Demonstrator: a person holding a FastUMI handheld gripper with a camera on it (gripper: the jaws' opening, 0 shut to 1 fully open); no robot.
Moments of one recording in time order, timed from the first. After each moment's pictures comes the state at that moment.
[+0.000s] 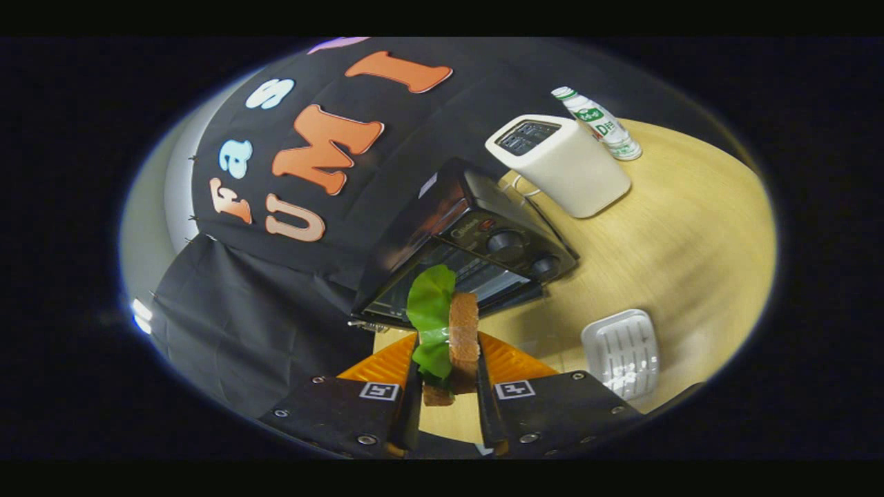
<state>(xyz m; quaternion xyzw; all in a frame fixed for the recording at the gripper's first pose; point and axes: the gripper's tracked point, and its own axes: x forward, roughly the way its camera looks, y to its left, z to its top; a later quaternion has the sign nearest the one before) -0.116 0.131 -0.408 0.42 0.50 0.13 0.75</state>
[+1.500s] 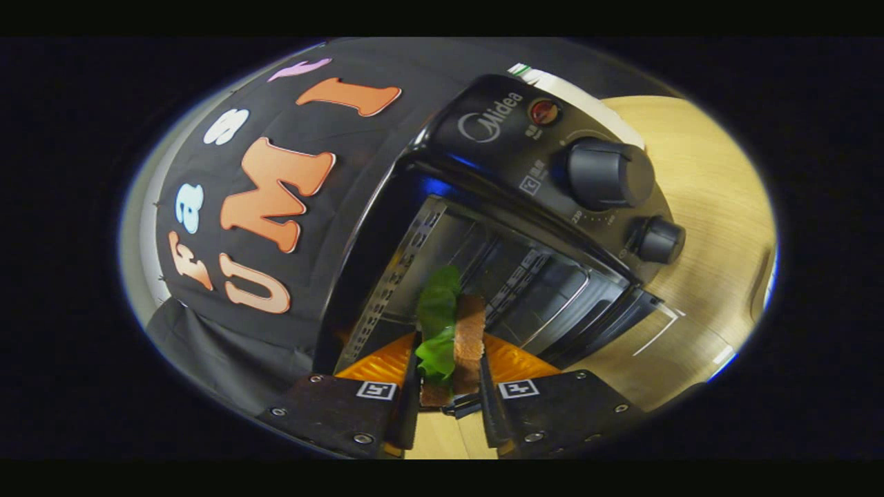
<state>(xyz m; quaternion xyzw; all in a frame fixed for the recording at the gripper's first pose) -0.015 0.230 -0.514 0.48 0.39 -0.03 0.79</state>
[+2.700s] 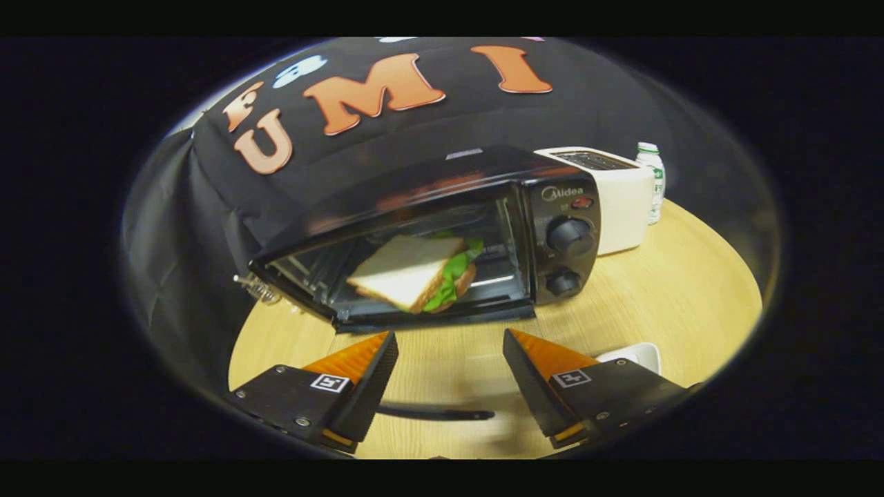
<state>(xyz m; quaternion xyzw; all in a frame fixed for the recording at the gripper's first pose) -0.135 0.183 -0.477 0.11 0.51 0.10 0.85</state>
